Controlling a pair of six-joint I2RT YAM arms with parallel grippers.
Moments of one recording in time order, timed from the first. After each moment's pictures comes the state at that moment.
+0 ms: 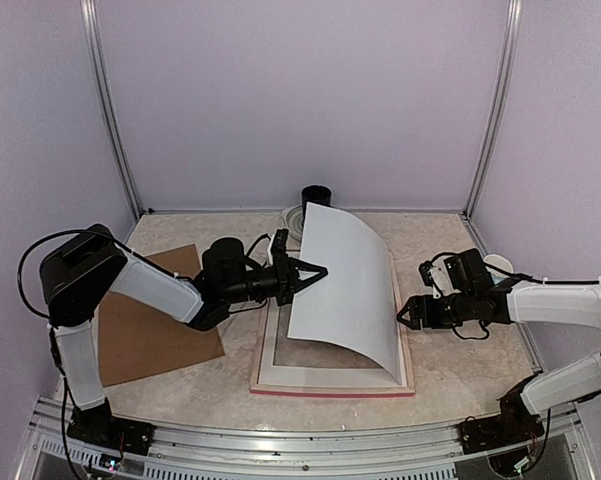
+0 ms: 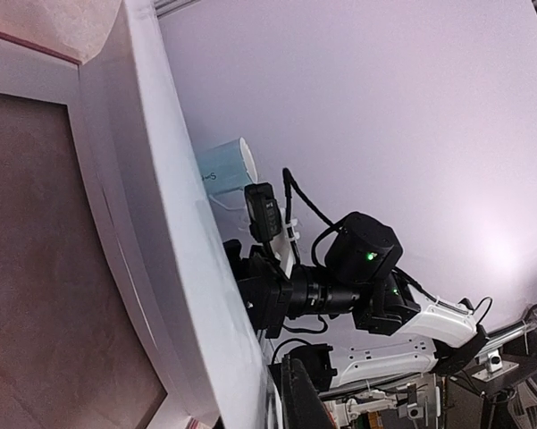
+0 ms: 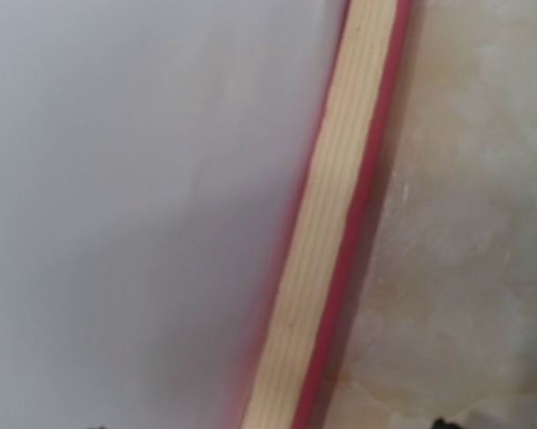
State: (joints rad) left arm -0.81 1.93 0.92 1.01 0.49 -1.23; right arm 0.44 1.28 0.56 -0.16 -0.20 0.37
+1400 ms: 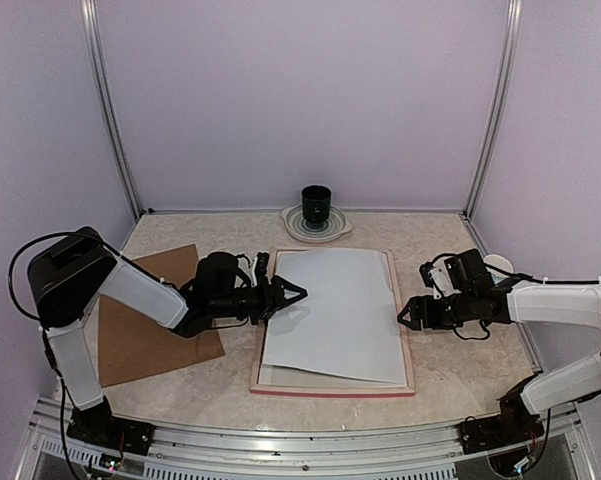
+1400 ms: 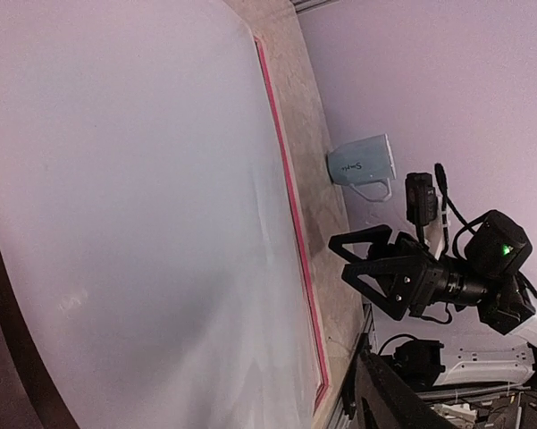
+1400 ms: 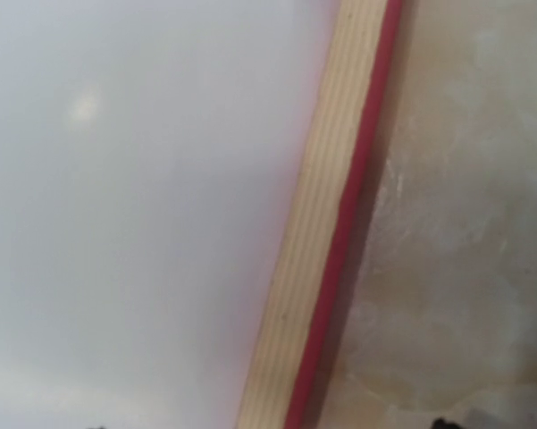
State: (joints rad) left arm -0.76 1.86 0.78 0.76 0.39 -1.06; right arm 0.43 1.28 0.56 -0.17 -0.21 0.38
